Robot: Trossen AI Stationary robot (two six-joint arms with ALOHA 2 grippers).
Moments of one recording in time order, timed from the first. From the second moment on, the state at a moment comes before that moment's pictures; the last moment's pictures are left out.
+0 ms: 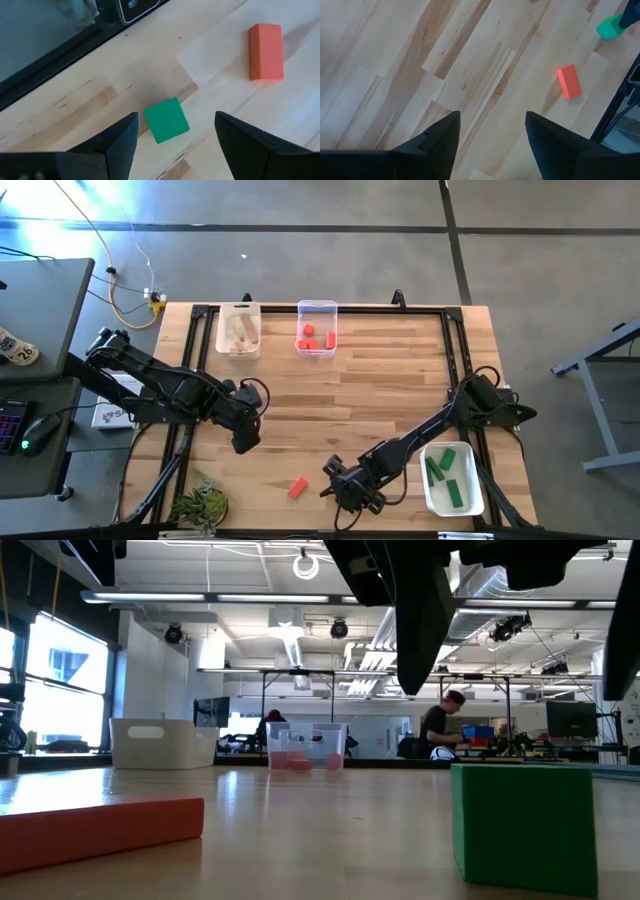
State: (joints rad) left arm -0.34 1.33 1.28 -1.23 -0.17 -0.98; right arm 0.56 2.02 1.47 -0.51 -0.06 -0.38
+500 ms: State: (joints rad) left arm -0.34 1.33 1.28 -1.23 -0.18 -0.97; right arm 0.55 2.09 1.47 -0.49 -0.06 -0.41
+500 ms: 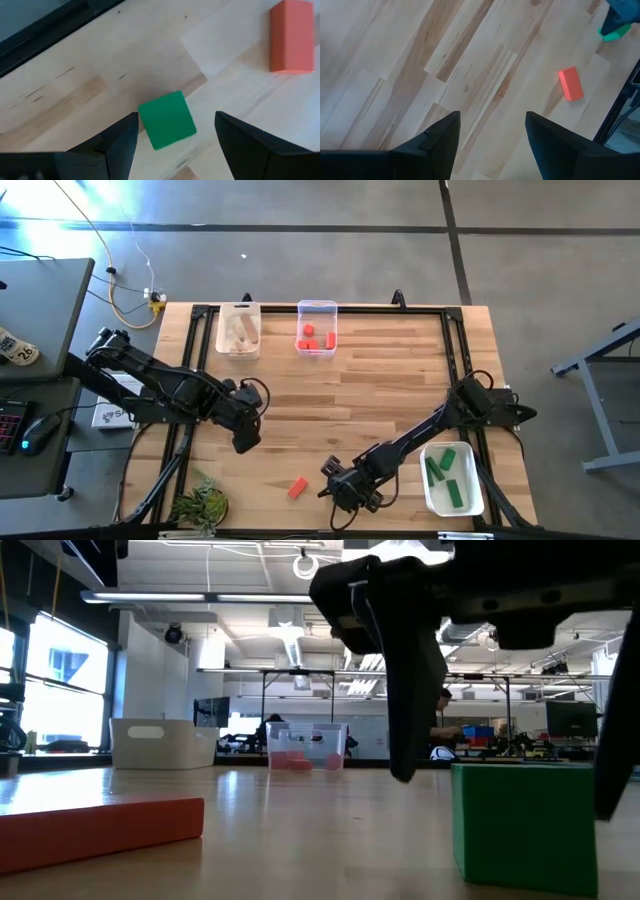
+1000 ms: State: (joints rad) left arm -0.34 1.33 1.28 -1.23 -0.19 -0.94; right arm 0.55 2.10 1.47 -0.48 -0.07 -0.38
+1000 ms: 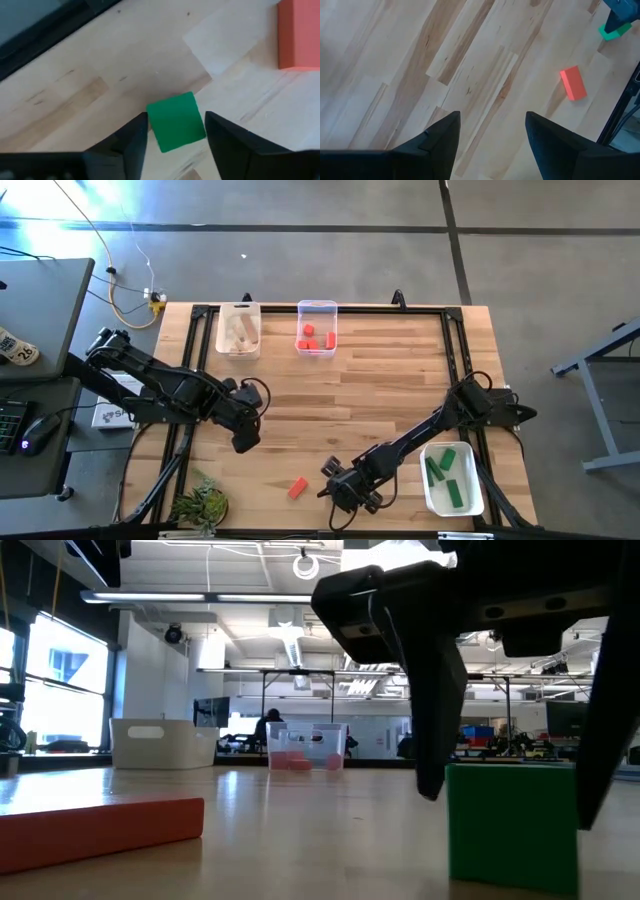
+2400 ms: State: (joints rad) left arm -0.34 1.33 1.28 -1.22 -0.20 -0.94; right arm 0.66 1.95 1.47 -0.89 0.05 0.72
